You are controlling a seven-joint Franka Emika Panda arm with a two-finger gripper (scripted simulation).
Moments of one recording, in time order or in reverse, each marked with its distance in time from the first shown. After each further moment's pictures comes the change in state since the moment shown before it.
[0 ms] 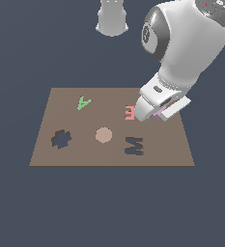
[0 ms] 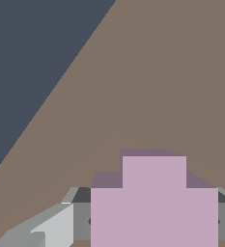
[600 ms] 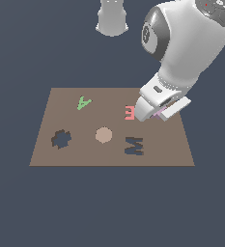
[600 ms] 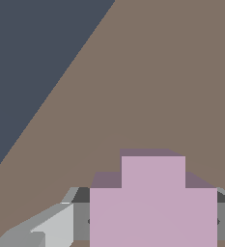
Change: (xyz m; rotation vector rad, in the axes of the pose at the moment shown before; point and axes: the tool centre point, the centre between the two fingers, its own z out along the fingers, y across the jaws) arm 0.000 0.000 0.000 -0.001 0.000 0.001
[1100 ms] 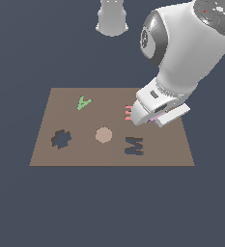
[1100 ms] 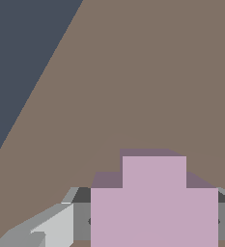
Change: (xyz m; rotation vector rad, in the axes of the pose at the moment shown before) arm 0.012 0.018 0.000 0.001 0.000 0.104
